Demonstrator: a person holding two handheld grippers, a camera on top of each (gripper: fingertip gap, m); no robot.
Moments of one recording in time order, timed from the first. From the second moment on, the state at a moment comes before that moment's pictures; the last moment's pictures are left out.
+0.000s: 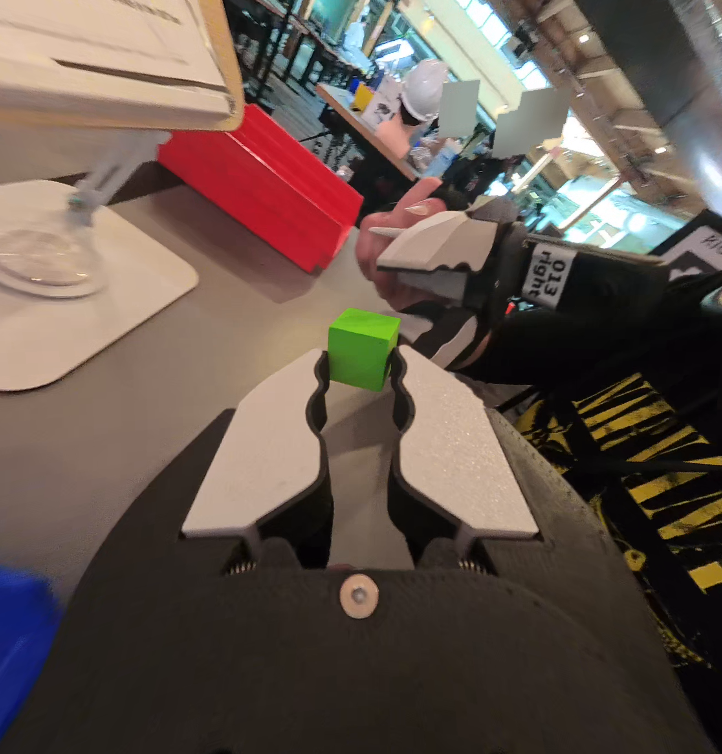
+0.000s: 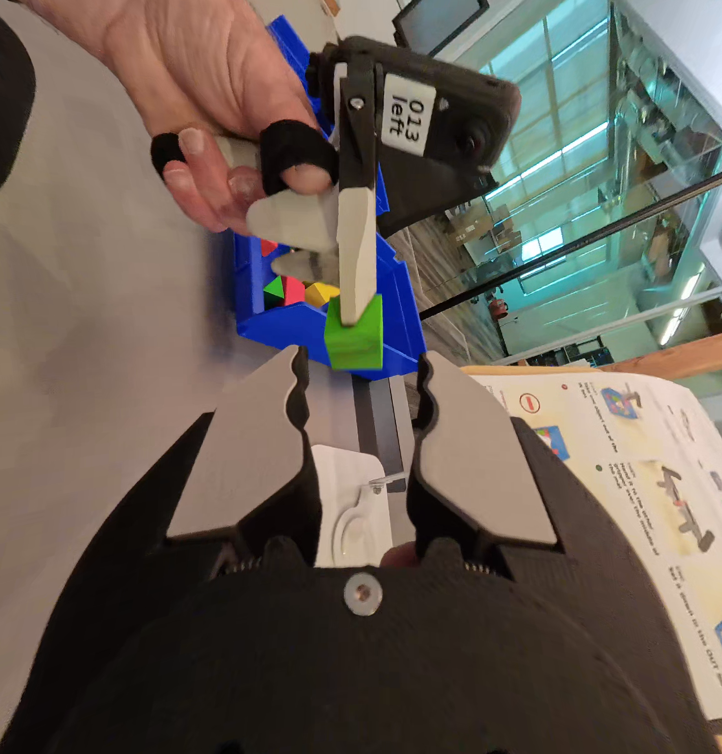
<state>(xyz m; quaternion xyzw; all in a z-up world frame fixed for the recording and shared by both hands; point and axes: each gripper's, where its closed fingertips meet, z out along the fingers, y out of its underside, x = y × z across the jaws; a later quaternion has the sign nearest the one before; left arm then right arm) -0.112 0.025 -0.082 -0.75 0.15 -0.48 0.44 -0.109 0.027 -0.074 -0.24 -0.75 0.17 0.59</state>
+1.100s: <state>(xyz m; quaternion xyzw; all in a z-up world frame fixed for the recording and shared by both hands) -0.106 0.006 -0.119 -0.77 0.18 -0.45 0.41 0.164 0.417 -0.260 -0.64 -0.76 0.00 0.05</state>
